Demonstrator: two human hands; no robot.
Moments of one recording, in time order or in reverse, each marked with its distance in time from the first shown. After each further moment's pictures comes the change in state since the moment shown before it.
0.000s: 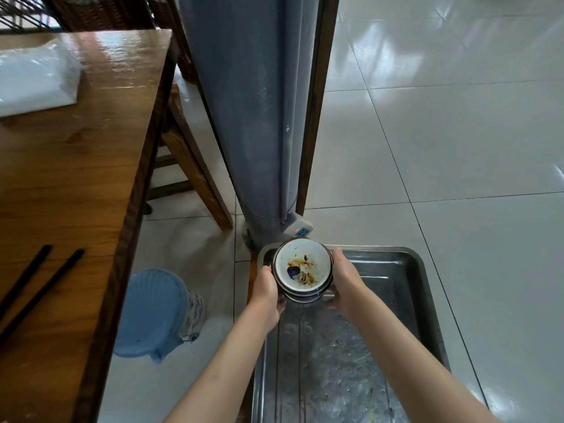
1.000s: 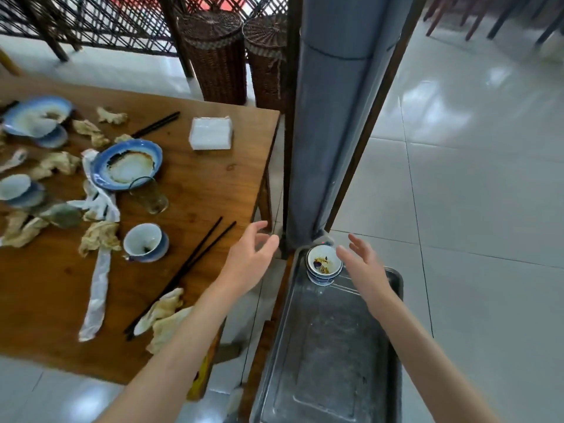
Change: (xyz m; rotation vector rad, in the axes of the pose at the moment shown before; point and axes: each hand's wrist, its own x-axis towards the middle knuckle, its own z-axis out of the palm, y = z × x) left_hand -0.273 0.087 -0.112 0.652 0.095 0.764; right_hand -0.271 -0.029 -0.027 -0.386 -0.078 -0.703
